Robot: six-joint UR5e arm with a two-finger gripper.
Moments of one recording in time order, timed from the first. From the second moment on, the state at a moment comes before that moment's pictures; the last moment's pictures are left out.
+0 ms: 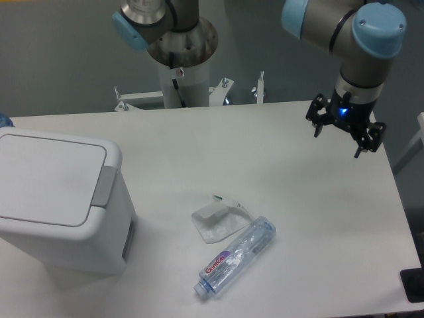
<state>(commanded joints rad) 2.78 -1.85 -1.51 -1.23 1.54 1.46</state>
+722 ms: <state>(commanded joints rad) 2.77 -1.83 -1.57 -1.23 1.48 1.32</state>
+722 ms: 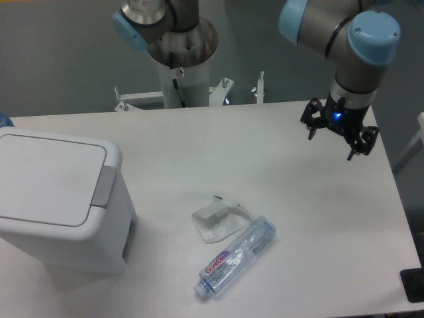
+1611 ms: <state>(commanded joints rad) 2.72 -1.79 -1.50 -1.21 0.98 0.66</state>
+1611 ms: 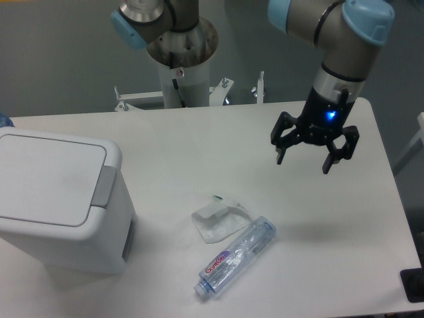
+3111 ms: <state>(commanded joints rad) 2.39 -1.77 -1.50 -1.12 0.91 0.48</state>
